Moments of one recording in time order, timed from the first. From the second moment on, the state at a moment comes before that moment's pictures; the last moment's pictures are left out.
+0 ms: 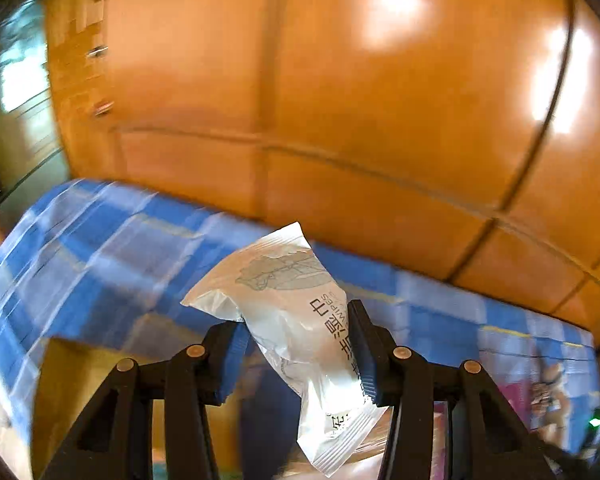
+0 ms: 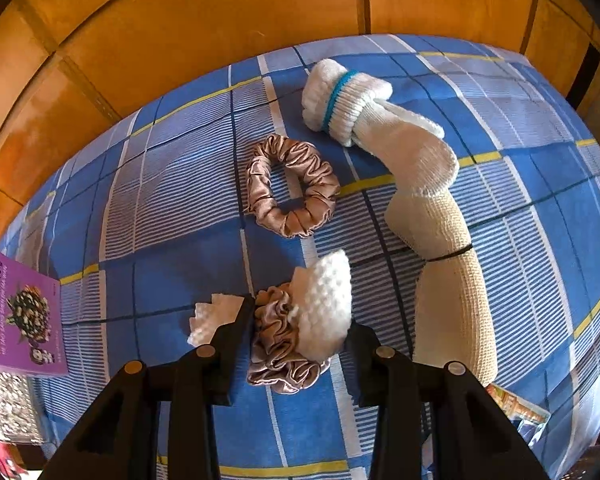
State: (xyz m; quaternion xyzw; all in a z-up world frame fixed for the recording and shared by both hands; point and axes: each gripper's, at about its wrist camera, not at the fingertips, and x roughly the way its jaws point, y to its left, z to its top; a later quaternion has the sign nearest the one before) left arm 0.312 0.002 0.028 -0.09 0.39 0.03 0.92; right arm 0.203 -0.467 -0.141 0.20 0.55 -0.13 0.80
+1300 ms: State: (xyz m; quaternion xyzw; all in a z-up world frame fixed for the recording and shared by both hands) left arm 0.057 0.136 -0.043 -0.07 0.33 0.14 0.93; right arm 0.207 -0.425 -0.143 0.06 0.53 -0.18 0.83
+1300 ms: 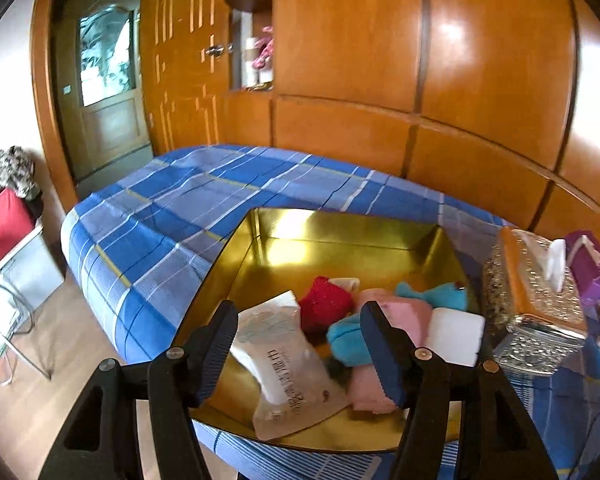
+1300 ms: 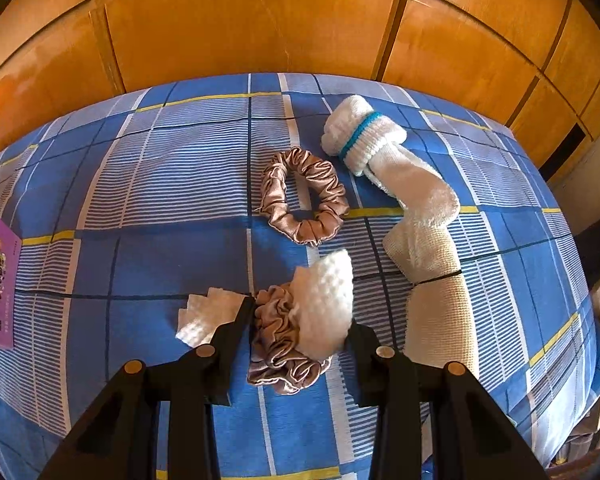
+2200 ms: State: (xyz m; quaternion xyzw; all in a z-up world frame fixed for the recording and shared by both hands) left arm 0.046 0.102 -0.038 -0.04 0.32 0.08 0.94; right arm 0.234 -0.406 -0.088 0.07 0.50 -0.18 0.85
